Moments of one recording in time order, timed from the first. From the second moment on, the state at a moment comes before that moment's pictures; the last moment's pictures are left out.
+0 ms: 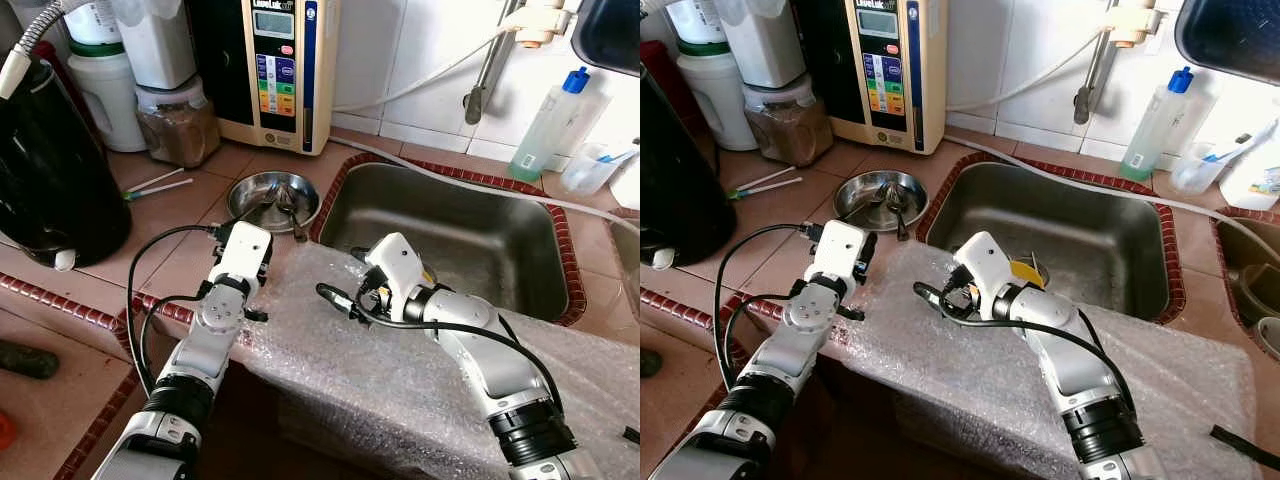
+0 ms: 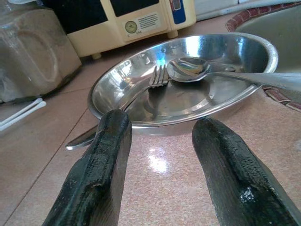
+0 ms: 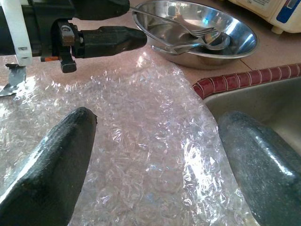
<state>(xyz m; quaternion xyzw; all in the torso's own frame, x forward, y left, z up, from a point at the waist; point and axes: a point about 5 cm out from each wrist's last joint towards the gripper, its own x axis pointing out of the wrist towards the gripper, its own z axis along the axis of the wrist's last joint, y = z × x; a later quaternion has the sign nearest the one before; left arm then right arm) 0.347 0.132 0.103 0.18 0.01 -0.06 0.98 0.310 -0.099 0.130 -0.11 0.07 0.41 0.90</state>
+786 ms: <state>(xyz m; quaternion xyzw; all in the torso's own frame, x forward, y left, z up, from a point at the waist) 0.355 0.091 0.130 0.14 -0.05 -0.10 0.98 0.310 -0.101 0.129 -0.12 0.08 0.42 0.90</state>
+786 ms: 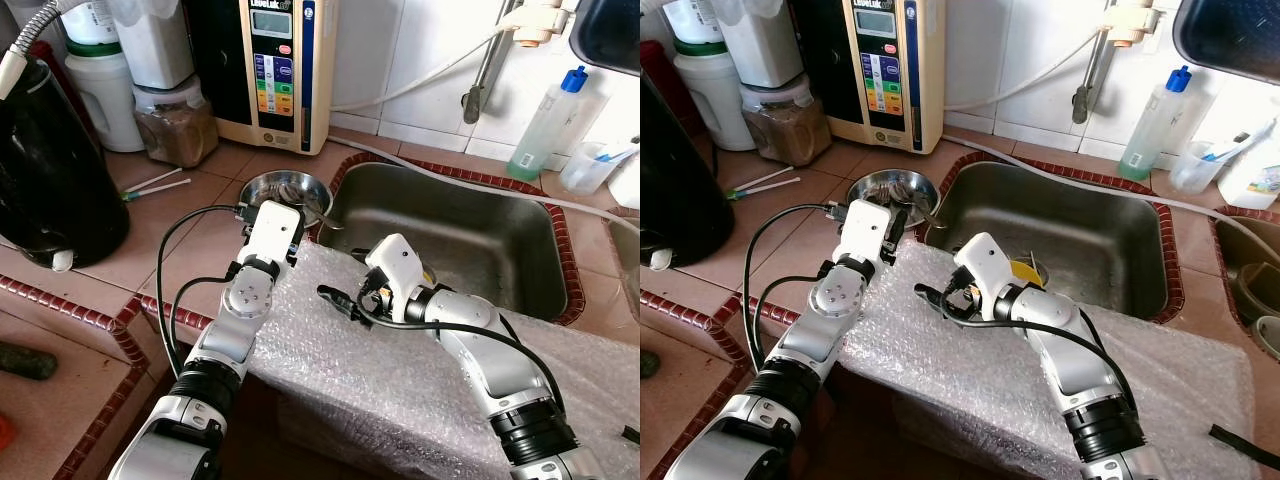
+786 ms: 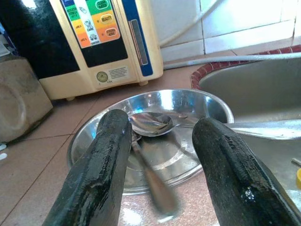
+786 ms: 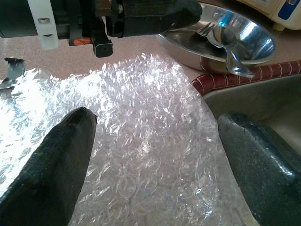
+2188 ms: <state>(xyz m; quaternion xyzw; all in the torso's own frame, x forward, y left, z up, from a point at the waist) 0.362 0.113 0.112 0.17 0.02 -0.07 0.98 0.310 -0.102 0.127 -0.12 0.08 0.42 0.90</state>
